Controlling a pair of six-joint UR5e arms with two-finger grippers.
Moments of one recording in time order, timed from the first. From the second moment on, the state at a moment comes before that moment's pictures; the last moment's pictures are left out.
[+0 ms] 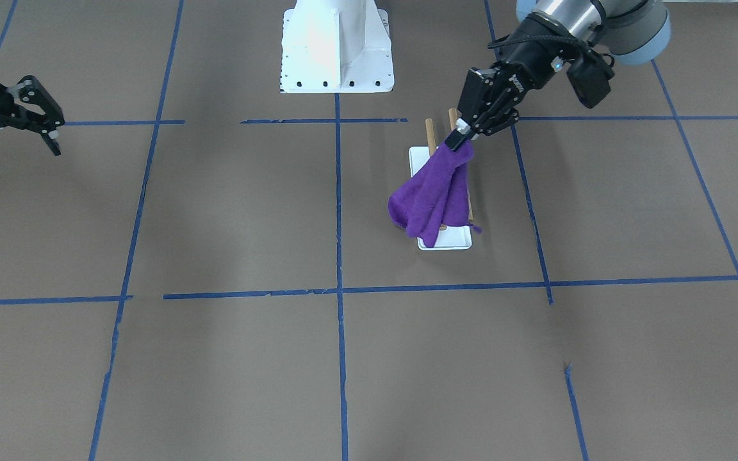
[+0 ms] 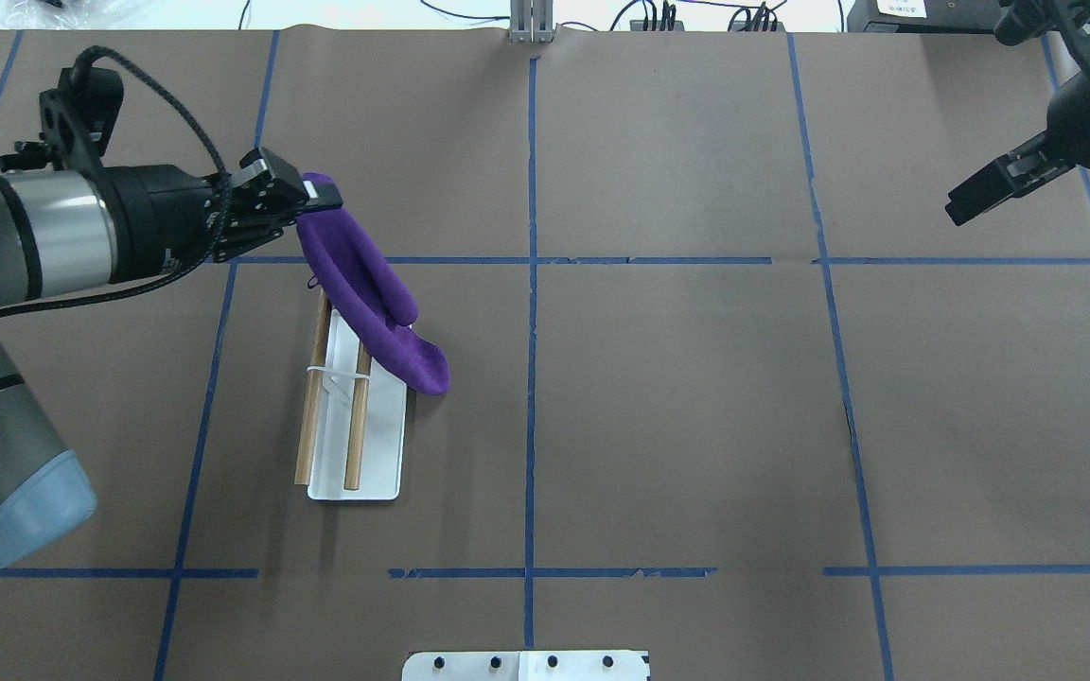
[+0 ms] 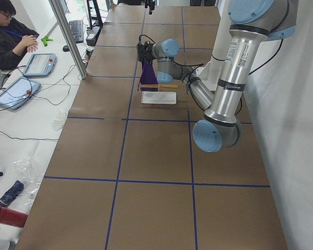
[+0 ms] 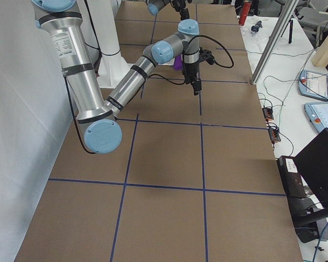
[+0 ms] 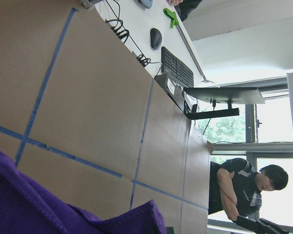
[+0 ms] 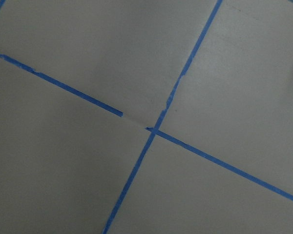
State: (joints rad) left arm -0.71 -1.78 -2.03 -2.49 -1.72 -1.70; right arm 1.10 -1.28 2.16 -1.93 2.11 0.23
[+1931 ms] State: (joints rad) left arm -0.58 -1.42 -2.09 -2.49 -1.63 -1.50; right arm 1.26 -1.41 2.09 -1.94 2.18 0.19
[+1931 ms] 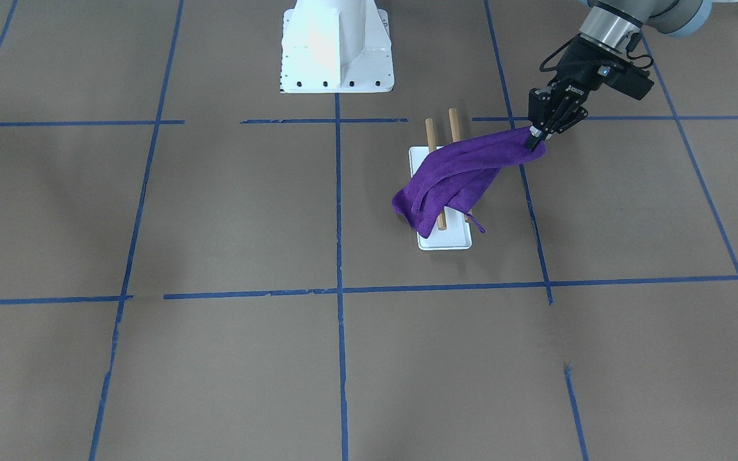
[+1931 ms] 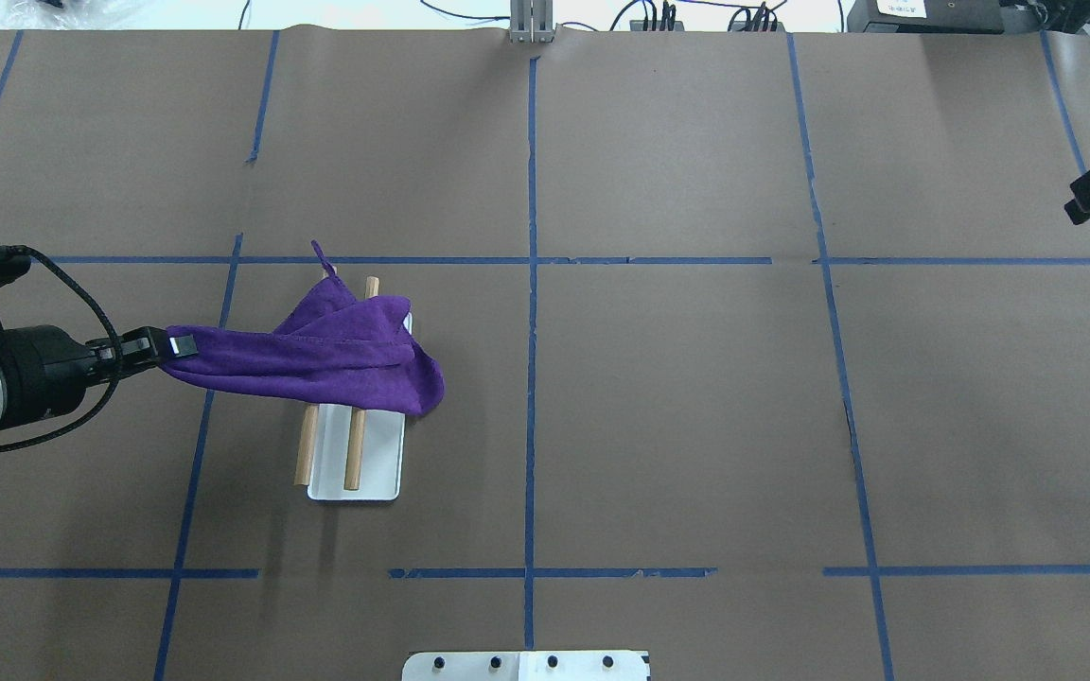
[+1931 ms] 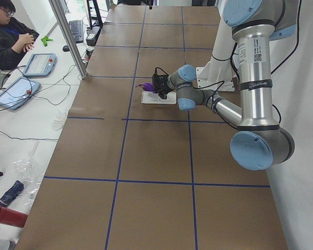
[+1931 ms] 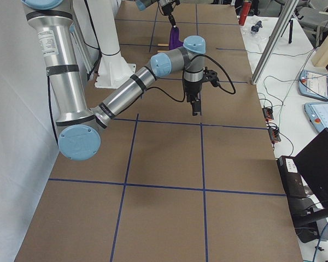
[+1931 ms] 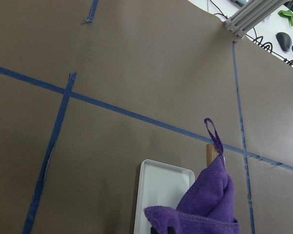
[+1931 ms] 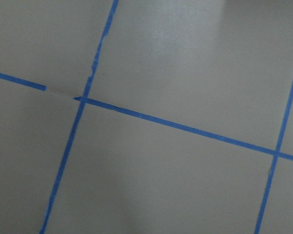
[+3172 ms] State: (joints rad) left arm -0.55 -1.41 -1.98 -2.48 -1.58 -1.43; right arm 1.43 -1.48 1.85 -1.93 2.22 -0.06
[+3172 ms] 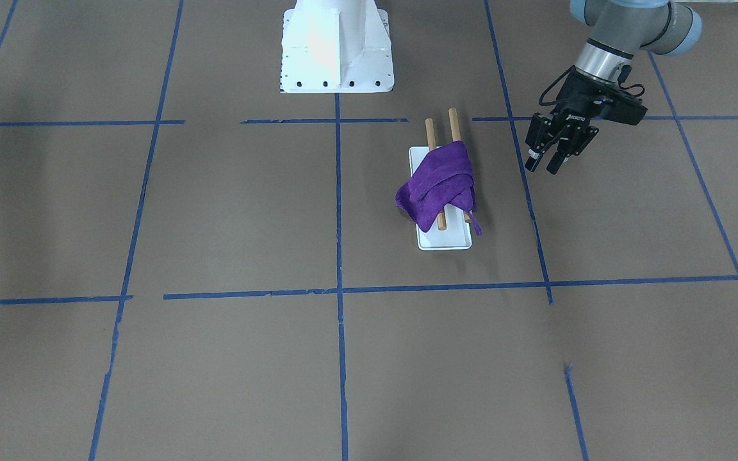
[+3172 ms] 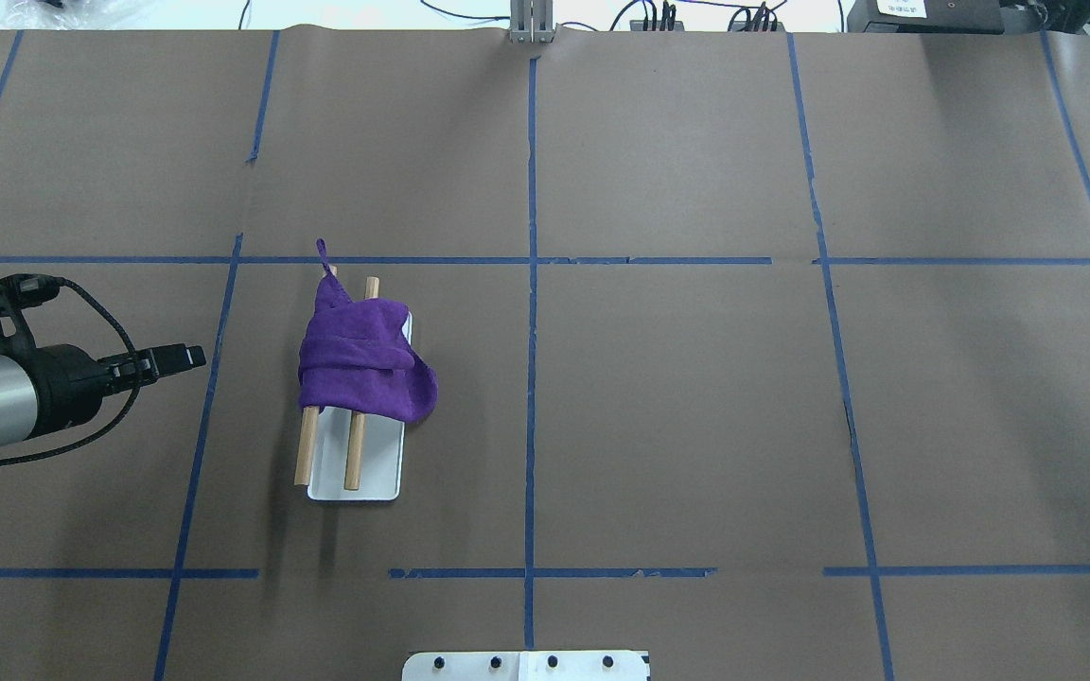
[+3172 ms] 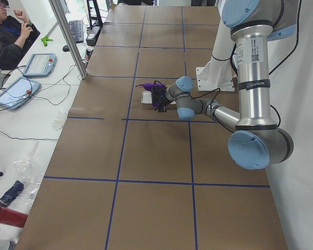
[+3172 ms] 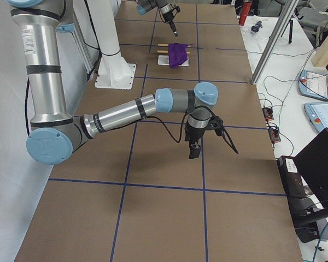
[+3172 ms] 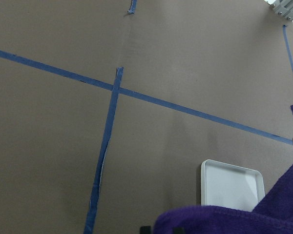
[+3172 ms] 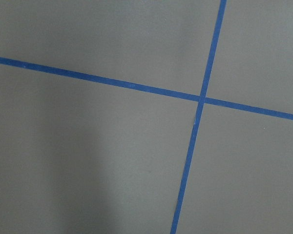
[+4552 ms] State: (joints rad) left arm -1.04 -1.66 -1.97 -1.62 -1.84 -0.52; right arm 1.50 -1.52 1.74 -1.84 2.32 -0.06
